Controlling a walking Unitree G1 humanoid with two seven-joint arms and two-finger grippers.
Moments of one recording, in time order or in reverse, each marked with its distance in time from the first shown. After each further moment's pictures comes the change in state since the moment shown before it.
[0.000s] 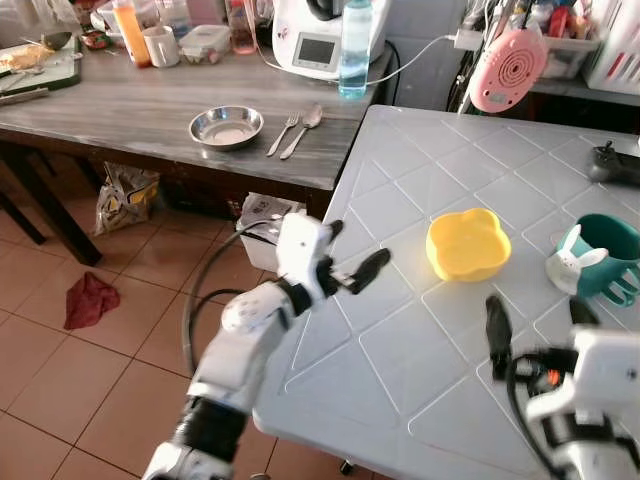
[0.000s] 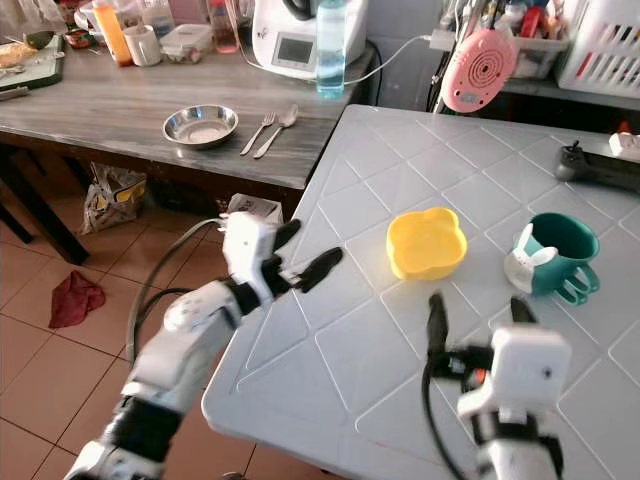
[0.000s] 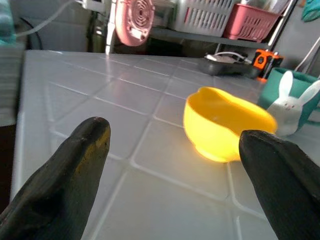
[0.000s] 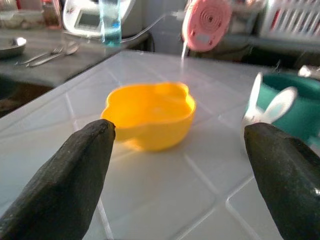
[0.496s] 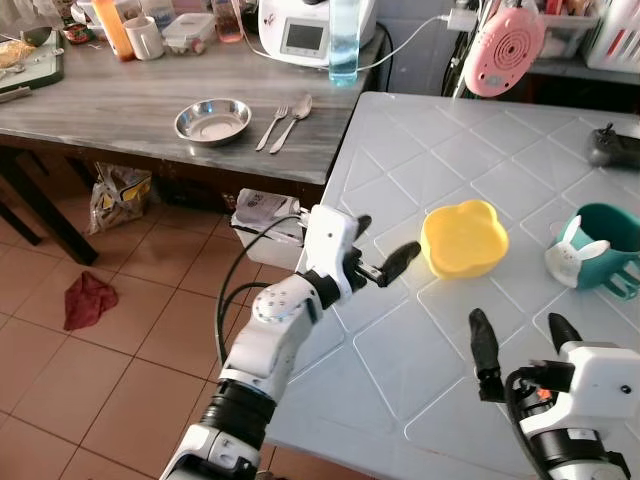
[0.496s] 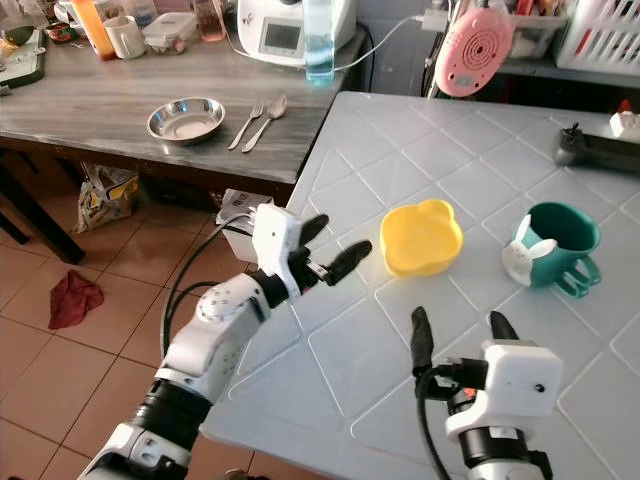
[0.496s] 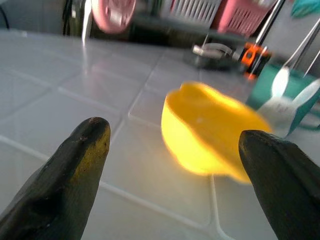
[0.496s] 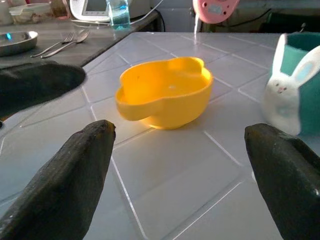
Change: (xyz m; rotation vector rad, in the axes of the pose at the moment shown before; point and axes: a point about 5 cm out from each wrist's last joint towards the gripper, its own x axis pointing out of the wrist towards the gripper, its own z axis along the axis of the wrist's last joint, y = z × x) left arm 0.023 -0.014 -0.003 -0.040 0.004 -0.024; right arm -0.009 0.012 0.001 0.086 0.041 0.055
